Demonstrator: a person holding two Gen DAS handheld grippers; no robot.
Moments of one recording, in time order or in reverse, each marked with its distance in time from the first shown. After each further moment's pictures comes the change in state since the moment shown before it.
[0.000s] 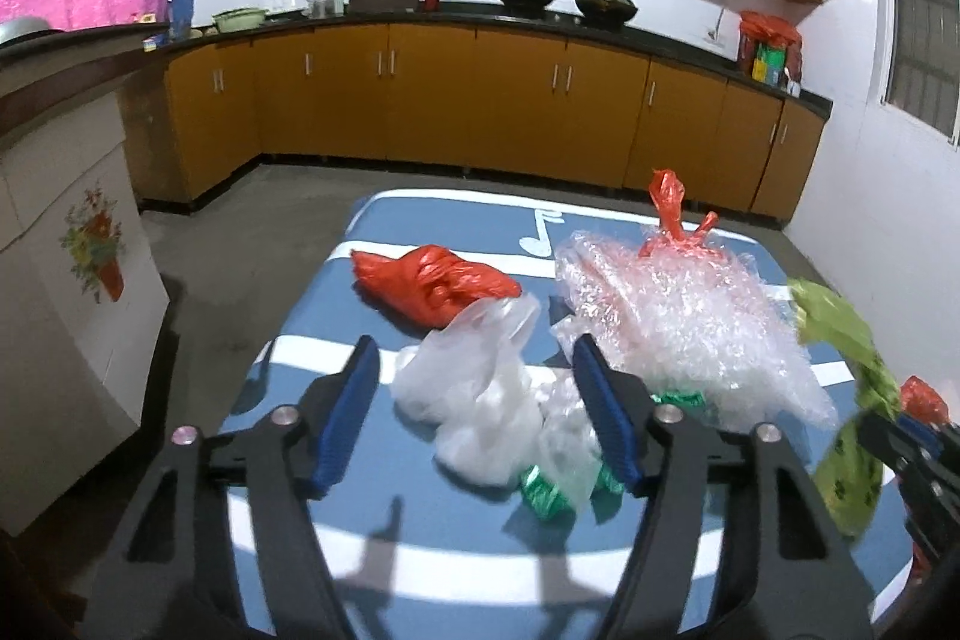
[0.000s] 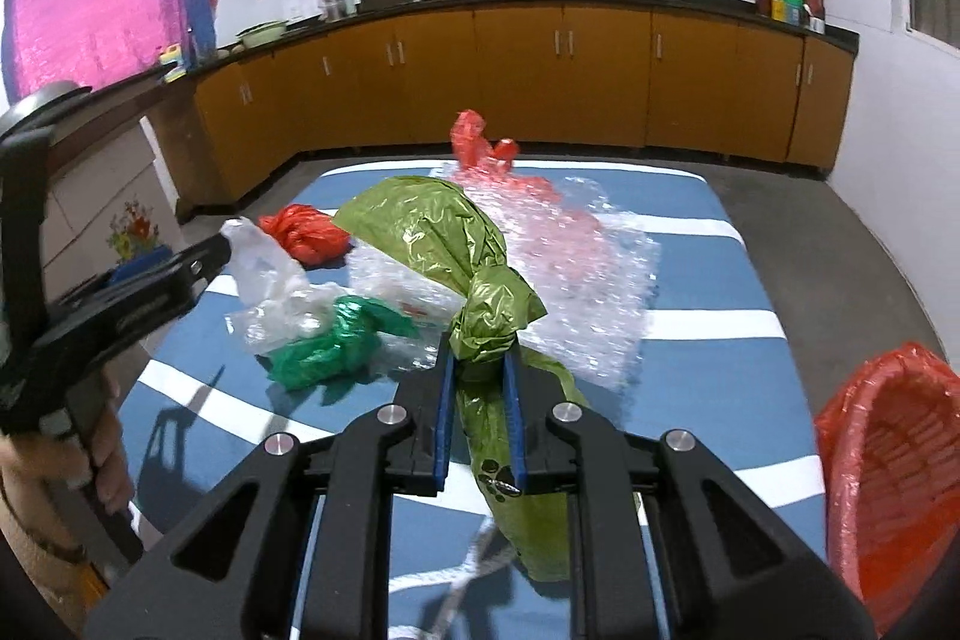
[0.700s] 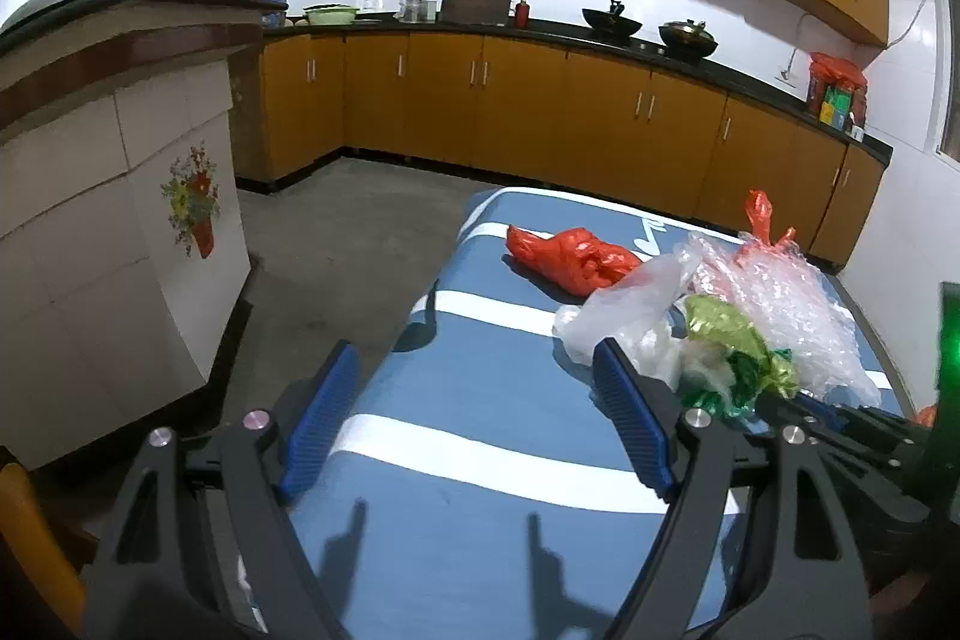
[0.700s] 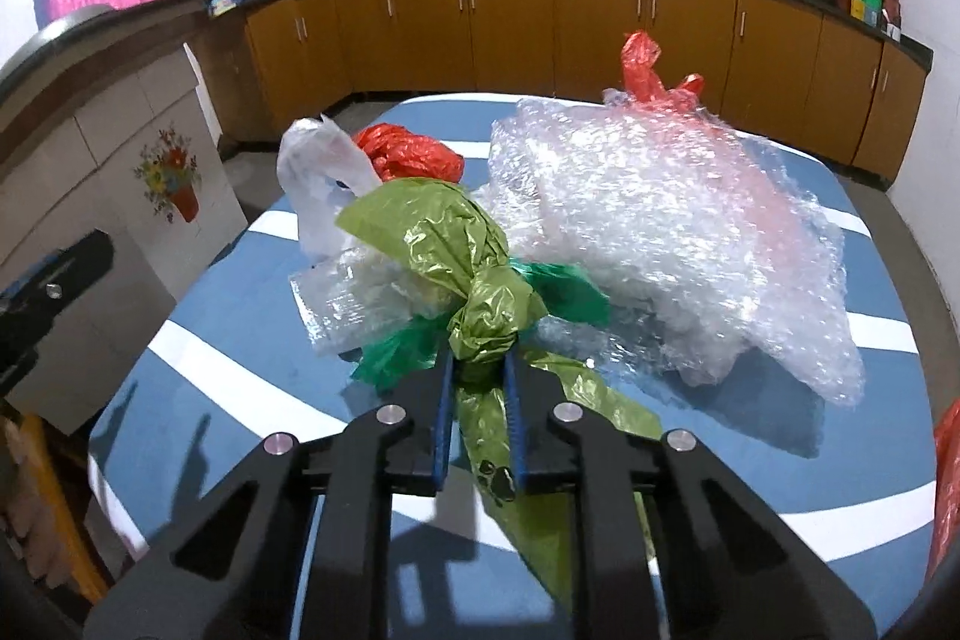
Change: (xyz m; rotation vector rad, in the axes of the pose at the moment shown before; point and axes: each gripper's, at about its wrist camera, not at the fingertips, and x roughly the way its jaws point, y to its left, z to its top) left arm -0.067 0.078 -0.042 -0.119 -0.056 0.152; right arm 0.062 0.079 -0.006 -0.098 0.094 0.117
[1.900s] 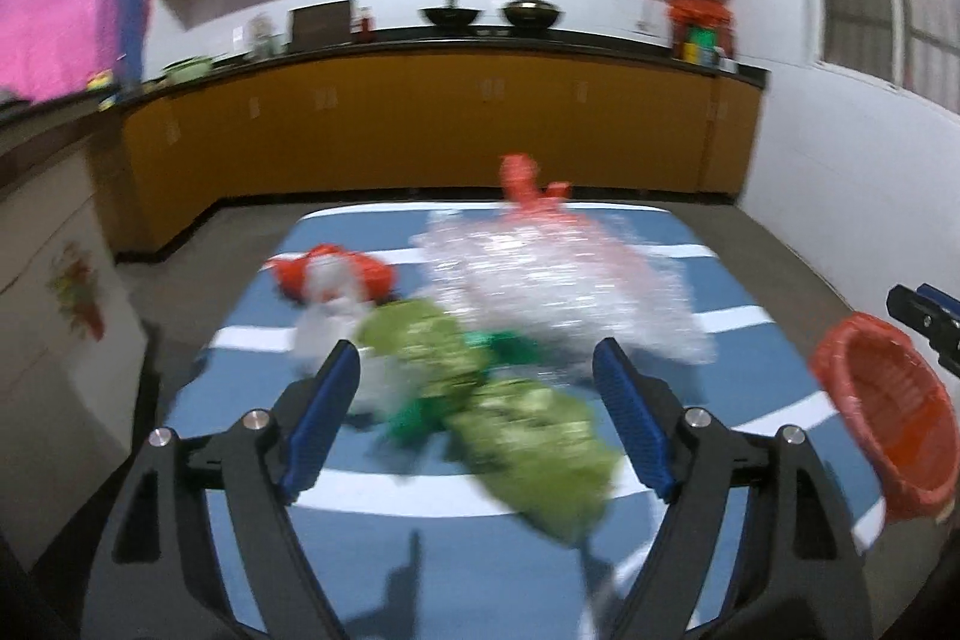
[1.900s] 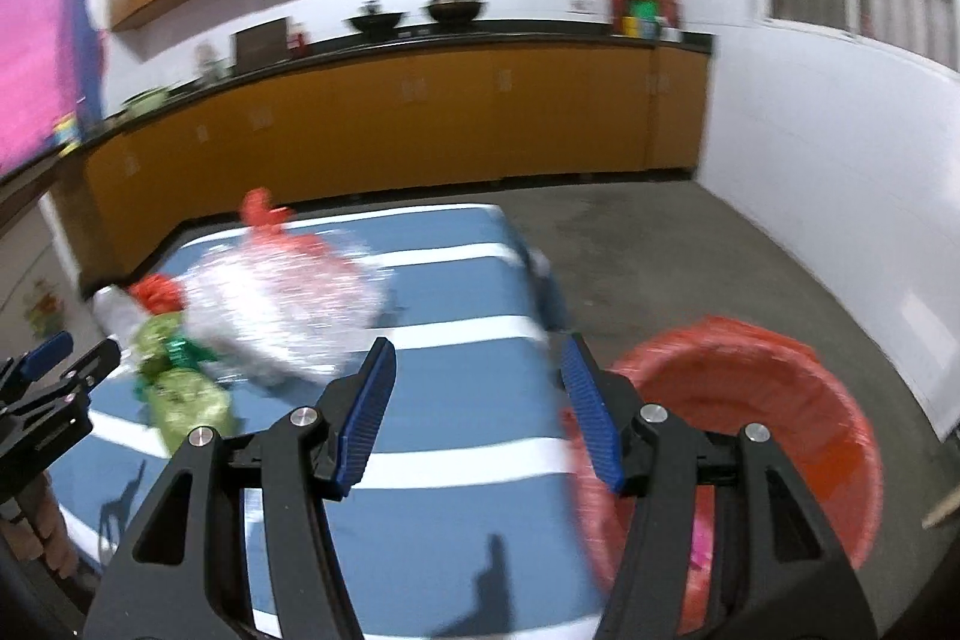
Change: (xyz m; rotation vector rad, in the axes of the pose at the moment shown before) left arm -0.021 -0.144 -0.015 0.223 -0.014 -0.203; right arm -0.152 -0.140 -0.035 0.191 -0.203 -0.331
